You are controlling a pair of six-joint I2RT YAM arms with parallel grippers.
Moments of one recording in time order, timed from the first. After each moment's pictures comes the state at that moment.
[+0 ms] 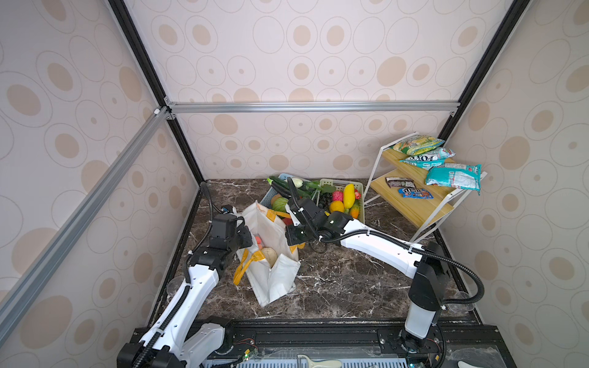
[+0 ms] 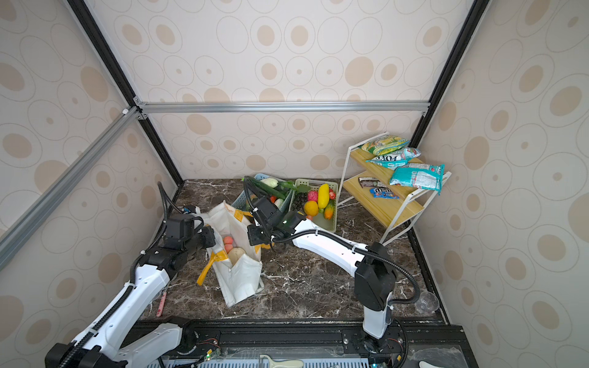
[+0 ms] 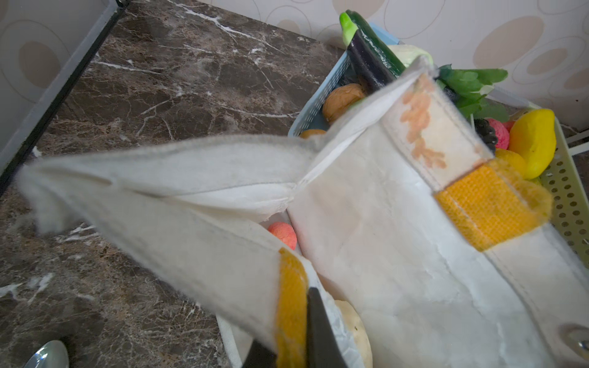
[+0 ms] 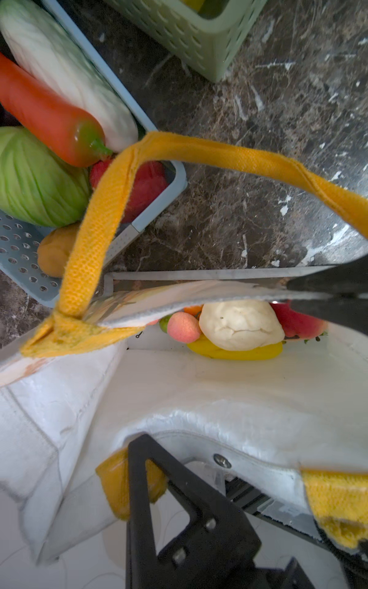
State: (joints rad) left arm -0.16 1.02 0.79 -0.44 -0.08 -0.38; right arm 0.93 1.82 1.63 -0.62 -0.03 0.57
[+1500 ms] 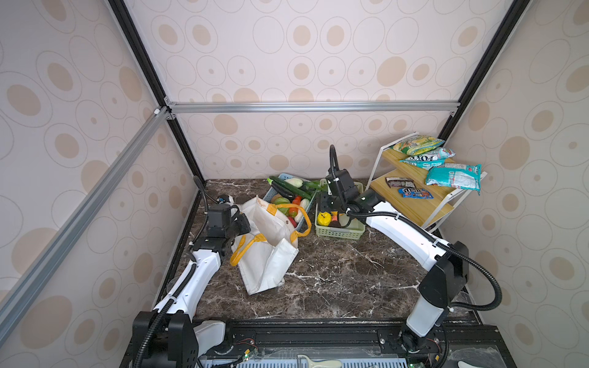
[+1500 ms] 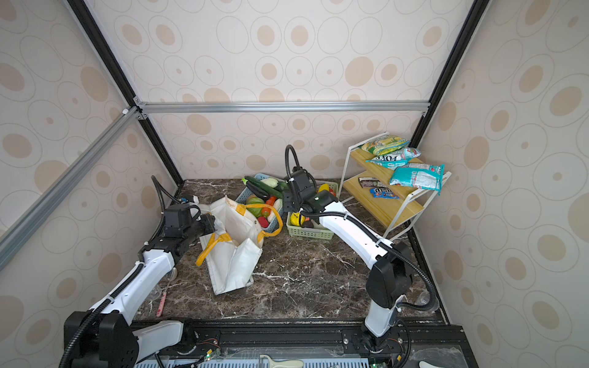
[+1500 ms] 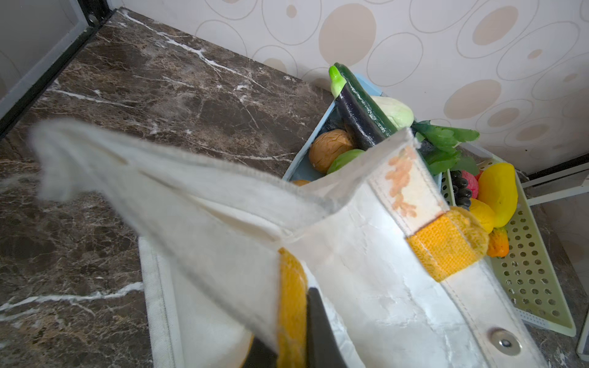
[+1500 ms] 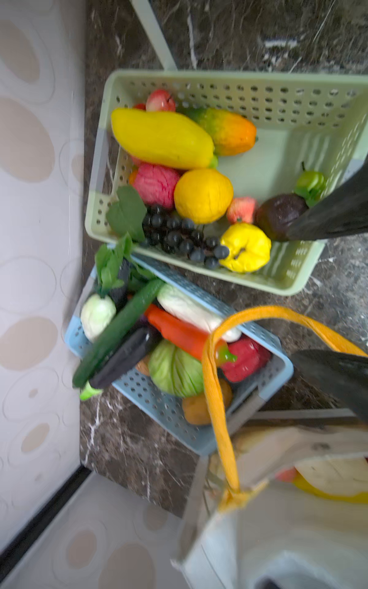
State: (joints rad) left arm -0.05 1.18 0.82 -0.22 0.09 -0.38; right arm 0.60 1.76 1.67 -0.65 0.21 0.43
